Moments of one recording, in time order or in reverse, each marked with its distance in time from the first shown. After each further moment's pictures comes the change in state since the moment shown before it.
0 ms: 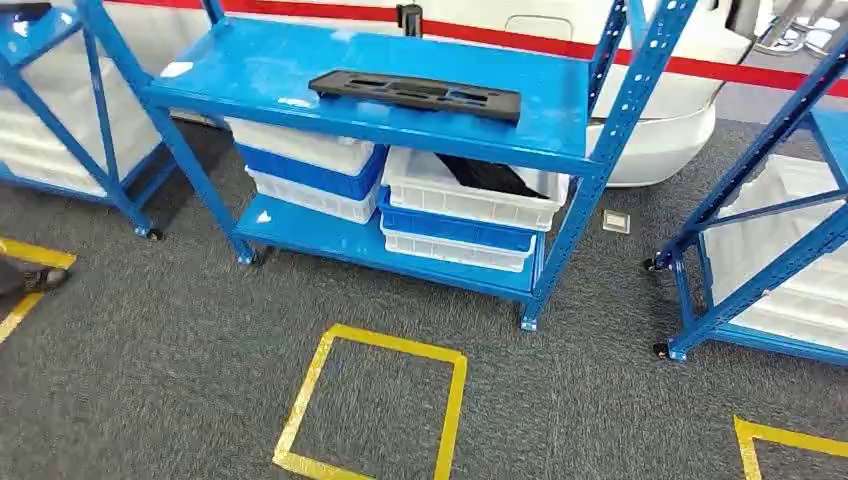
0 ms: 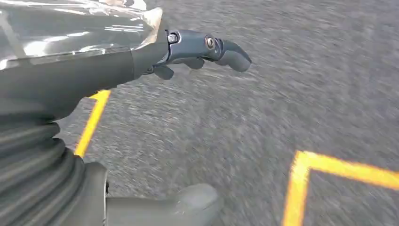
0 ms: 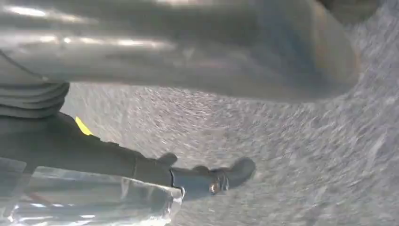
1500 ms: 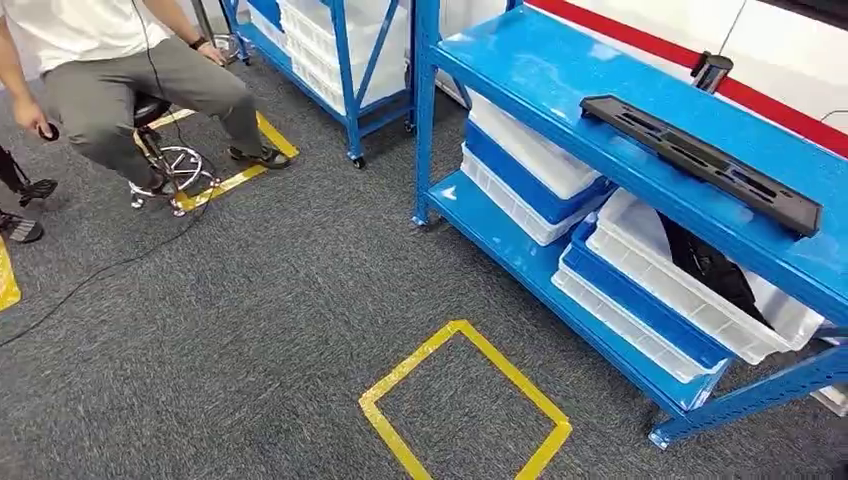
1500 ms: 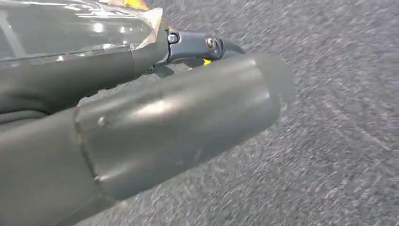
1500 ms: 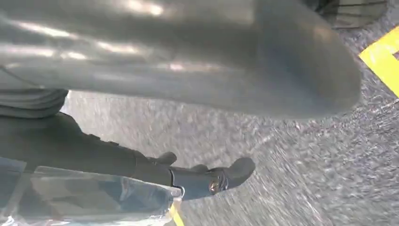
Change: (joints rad) left arm 0.008 -0.002 0.000 0.000 0.010 0.022 -0.011; right arm 0.000 0.002 0.004 0.000 0.003 0.003 -0.010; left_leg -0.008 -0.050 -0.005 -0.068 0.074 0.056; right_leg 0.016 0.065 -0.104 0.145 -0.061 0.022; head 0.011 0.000
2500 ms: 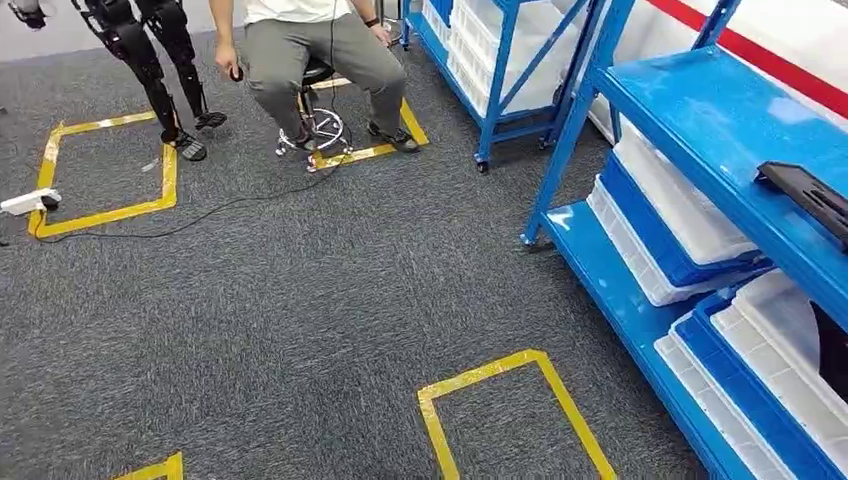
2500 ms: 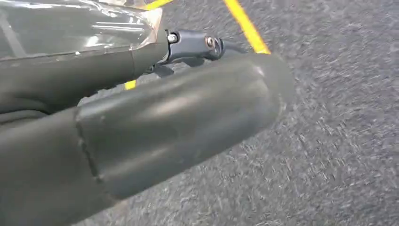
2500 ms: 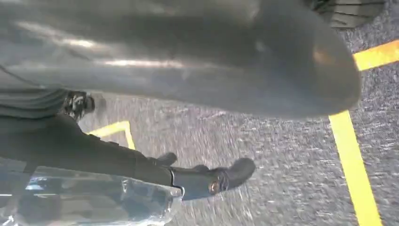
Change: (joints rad) left arm -0.007 0.005 0.000 0.000 0.001 -0.007 -0.007; right arm 0.000 0.000 0.003 0.000 0.000 0.002 -0.017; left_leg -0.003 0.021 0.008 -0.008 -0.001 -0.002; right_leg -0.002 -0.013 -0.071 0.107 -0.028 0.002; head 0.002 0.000
